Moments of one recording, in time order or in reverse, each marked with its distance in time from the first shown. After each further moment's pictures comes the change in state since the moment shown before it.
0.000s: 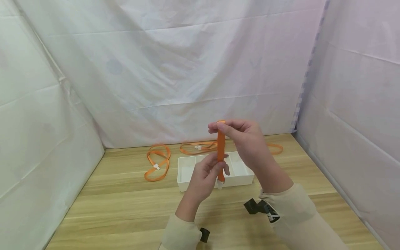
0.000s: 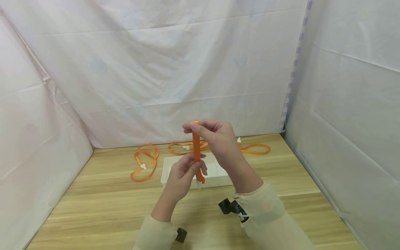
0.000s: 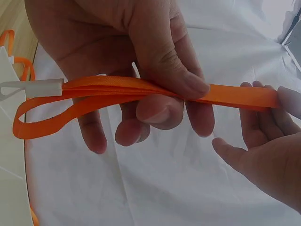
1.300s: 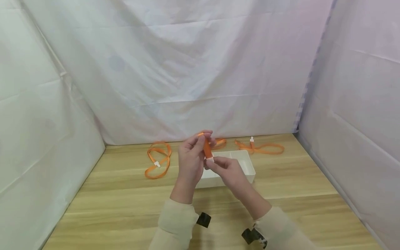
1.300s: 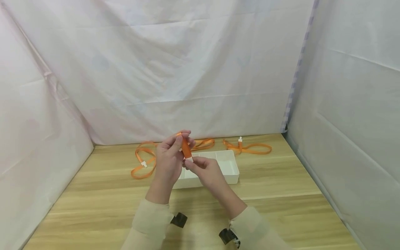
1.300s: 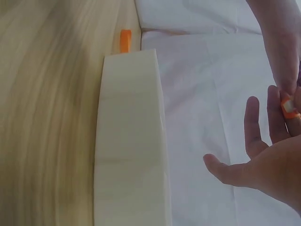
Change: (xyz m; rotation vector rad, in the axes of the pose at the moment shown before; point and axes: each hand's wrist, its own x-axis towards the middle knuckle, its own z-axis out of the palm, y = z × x) left_hand 0.047 0.013 -0.021 -0.635 0.436 -0.191; right_hand -0.030 0.119 0.027 -0.140 -0.051 0.264
